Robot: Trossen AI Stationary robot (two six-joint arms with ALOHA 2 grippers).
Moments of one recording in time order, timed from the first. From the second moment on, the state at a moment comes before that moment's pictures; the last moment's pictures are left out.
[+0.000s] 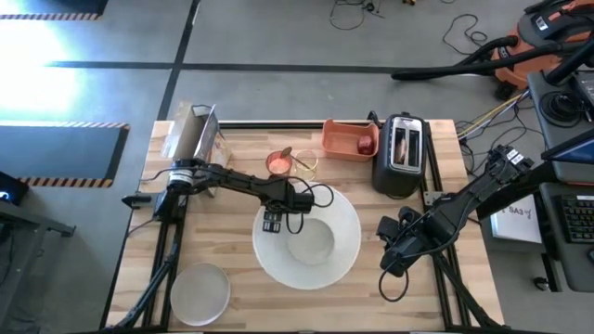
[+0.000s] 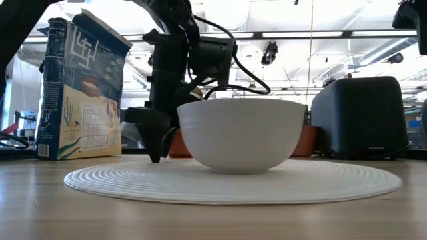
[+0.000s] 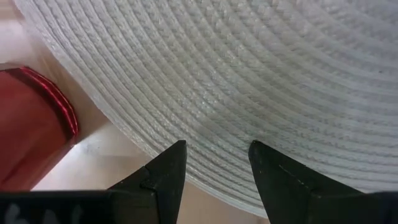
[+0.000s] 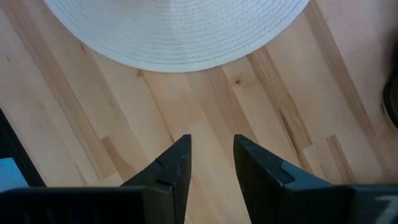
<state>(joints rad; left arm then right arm) 0.00 2.11 1.44 -1.03 -0.23 0.09 0.65 1.33 1.14 -1.17 0.16 1.10</state>
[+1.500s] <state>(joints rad) -0.21 1.81 1.52 -1.07 -0.16 0.02 0.58 1.33 1.14 -1.06 0.32 0.92</state>
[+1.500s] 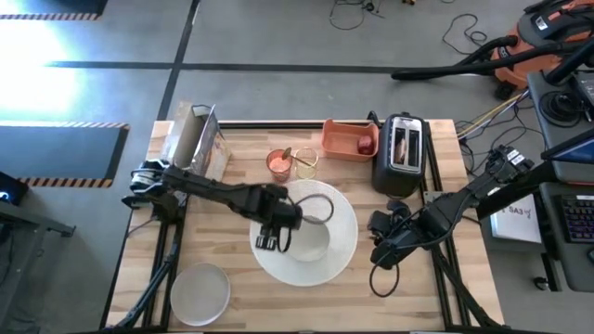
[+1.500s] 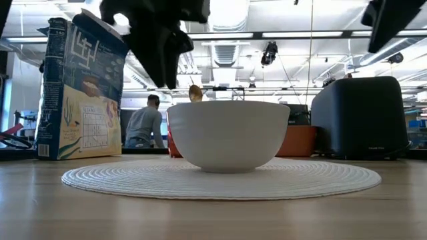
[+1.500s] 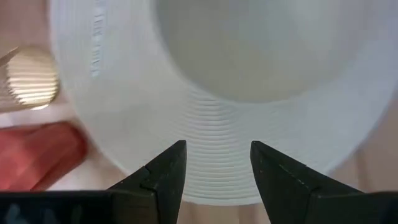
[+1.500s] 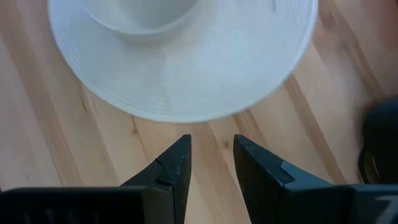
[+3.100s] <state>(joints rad) -0.50 1.42 0.87 -0.30 -0.28 -0.14 0.39 1.50 1.14 -0.82 0.28 0.43</state>
